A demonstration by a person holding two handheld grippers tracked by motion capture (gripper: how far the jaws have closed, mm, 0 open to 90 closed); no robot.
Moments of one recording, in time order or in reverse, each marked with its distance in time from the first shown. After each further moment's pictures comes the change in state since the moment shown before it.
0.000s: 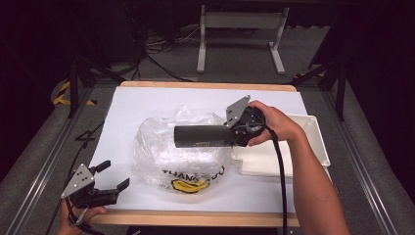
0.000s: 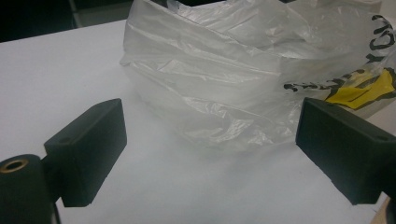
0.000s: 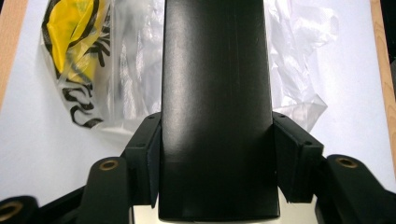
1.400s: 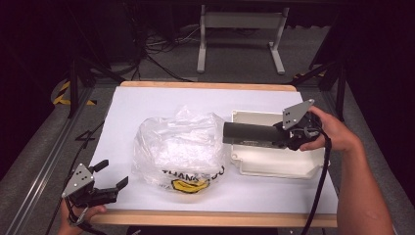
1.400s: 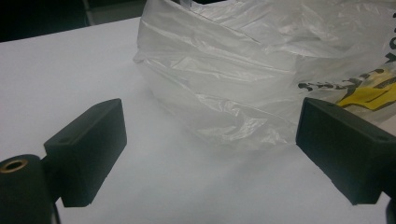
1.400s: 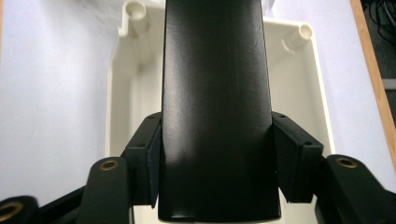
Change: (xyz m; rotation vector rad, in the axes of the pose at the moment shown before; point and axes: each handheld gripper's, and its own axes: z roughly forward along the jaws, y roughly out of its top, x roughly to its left) left arm 0.002 -0.001 0.001 0.011 0.046 -0.008; right arm 0.021 -0.111 -0.069 0.043 -0.082 0.129
